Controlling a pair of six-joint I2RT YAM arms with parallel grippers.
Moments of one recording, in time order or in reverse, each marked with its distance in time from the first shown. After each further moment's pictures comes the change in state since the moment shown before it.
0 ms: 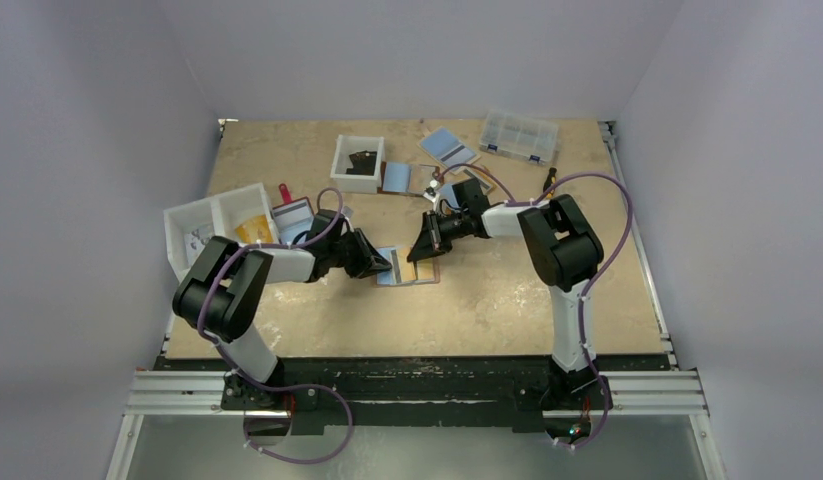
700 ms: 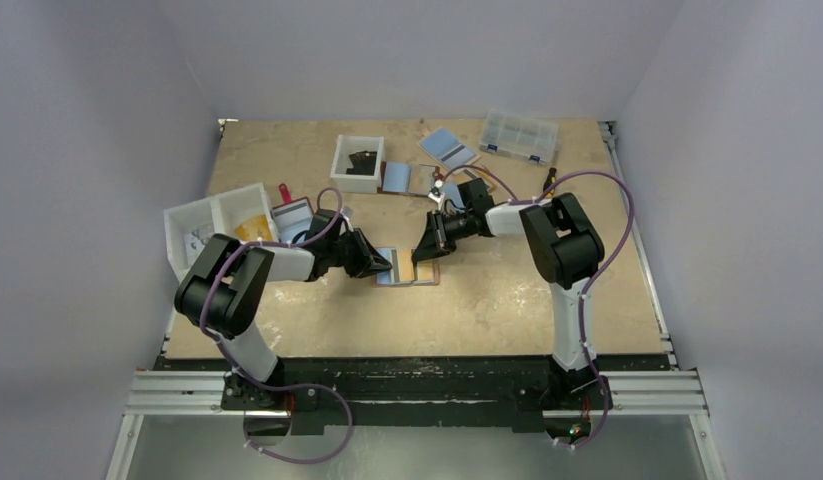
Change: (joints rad) left arm 0.010 0.019 0.001 0.019 0.036 0.000; right arm -0.026 0.017 0.000 -0.009 -0.048 -0.005
